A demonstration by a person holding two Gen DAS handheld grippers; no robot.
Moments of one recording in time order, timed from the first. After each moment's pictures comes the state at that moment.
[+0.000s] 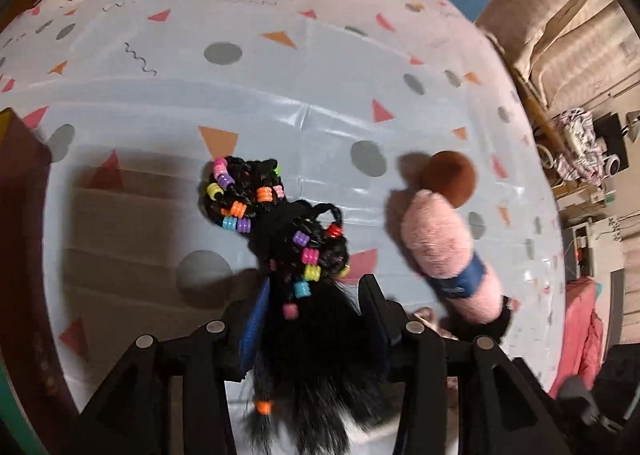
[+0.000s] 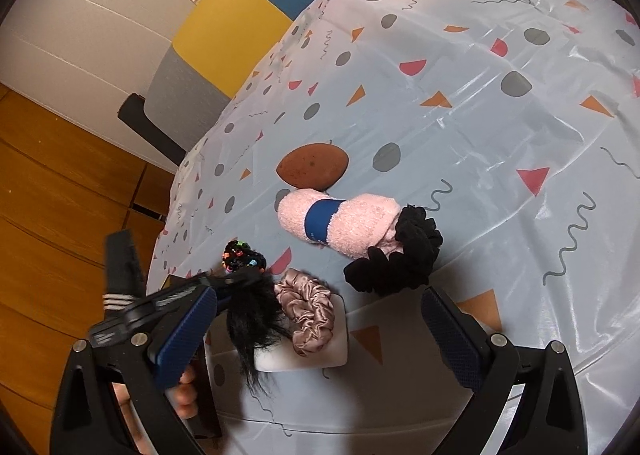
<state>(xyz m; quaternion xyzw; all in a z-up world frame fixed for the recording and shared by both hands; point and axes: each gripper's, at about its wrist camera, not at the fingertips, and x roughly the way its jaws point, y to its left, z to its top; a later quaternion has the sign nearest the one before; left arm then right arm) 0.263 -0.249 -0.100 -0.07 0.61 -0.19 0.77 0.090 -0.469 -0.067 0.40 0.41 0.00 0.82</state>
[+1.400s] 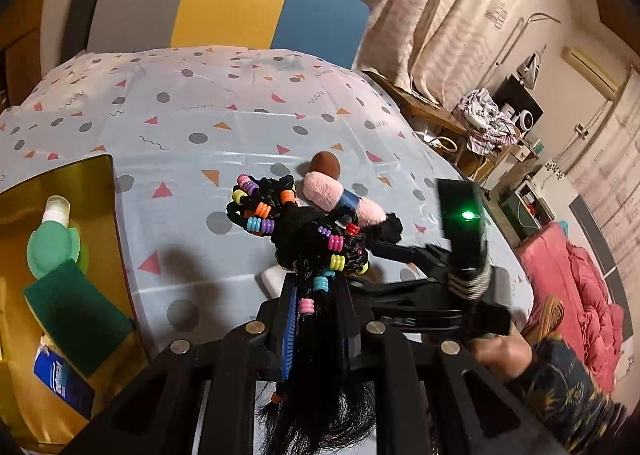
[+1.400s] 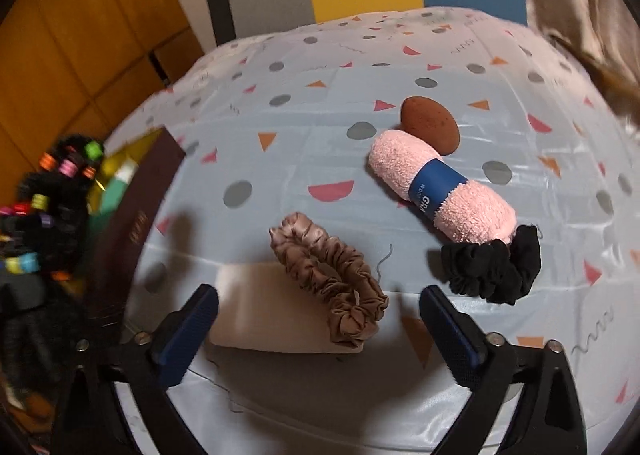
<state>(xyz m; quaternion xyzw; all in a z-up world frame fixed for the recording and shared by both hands) 0.111 -0.161 0.004 -0.03 0.44 -0.34 0.83 0.116 -0.350 -0.082 0.08 0.47 0.07 0.88</state>
